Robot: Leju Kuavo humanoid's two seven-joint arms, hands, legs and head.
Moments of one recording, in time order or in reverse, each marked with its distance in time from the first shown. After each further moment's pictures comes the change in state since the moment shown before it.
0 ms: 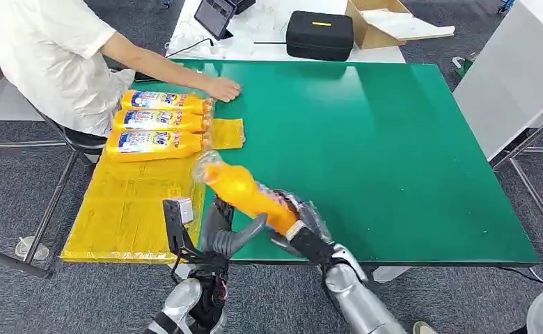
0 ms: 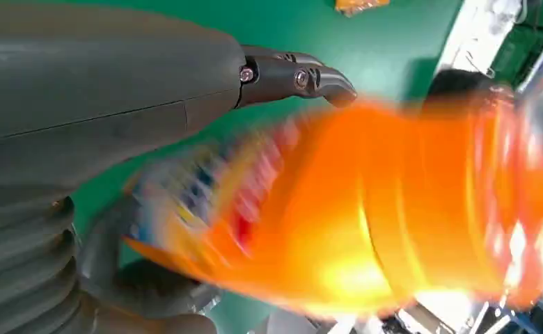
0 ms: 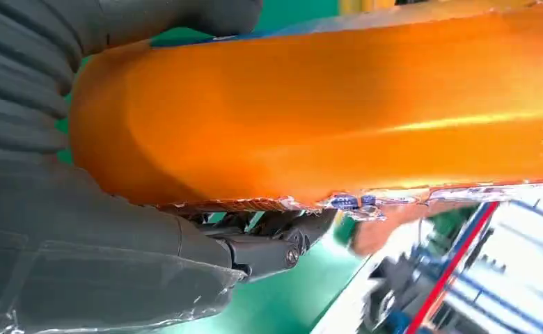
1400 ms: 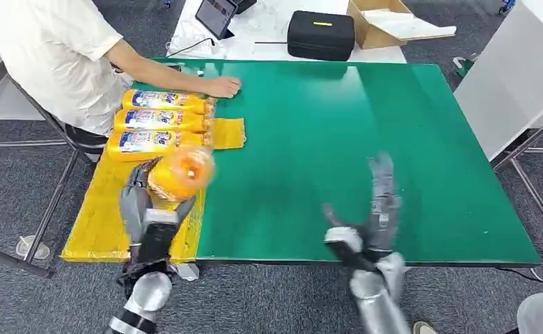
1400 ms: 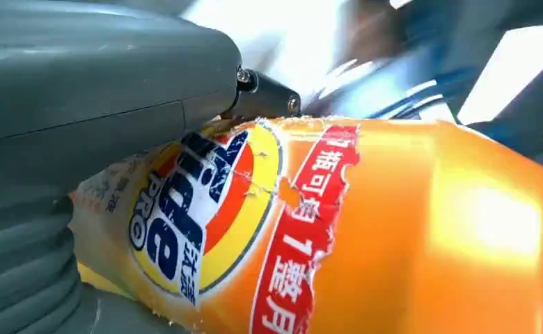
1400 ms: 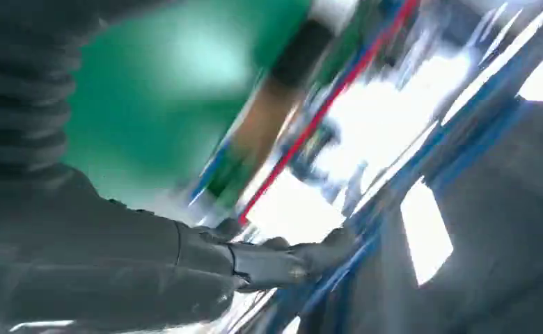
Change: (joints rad) left arm 0.021 0.110 0.263 -0.128 -1.209 0.430 0.015; right arm 0.164 0.062 -0.436 -0.369 0.188 -0.566 -0.130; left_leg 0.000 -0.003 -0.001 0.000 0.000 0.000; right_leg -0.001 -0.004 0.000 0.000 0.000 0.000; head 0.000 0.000
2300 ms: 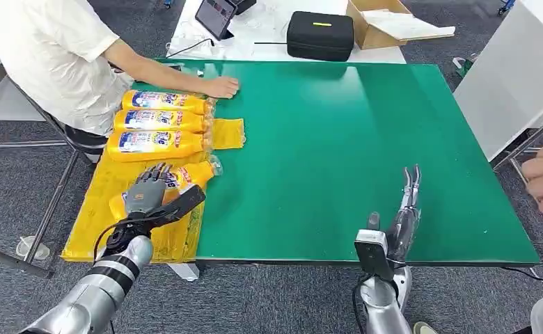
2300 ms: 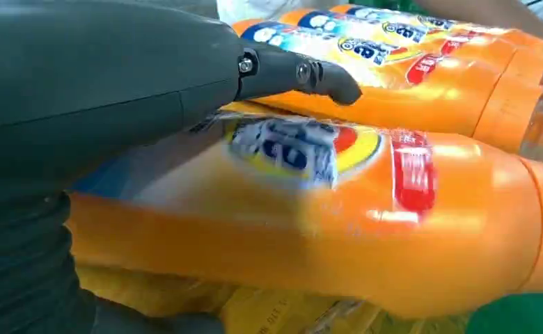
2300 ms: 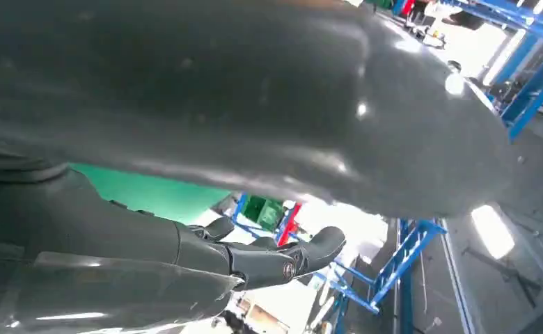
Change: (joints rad) left arm -0.391 0.097 0.091 0.747 -0.298 -0.434 0.325; right arm 0.052 -0.005 0.086 0.004 -0.171 -0.002 0.000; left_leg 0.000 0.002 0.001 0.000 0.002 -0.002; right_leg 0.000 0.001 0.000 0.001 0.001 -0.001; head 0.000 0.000
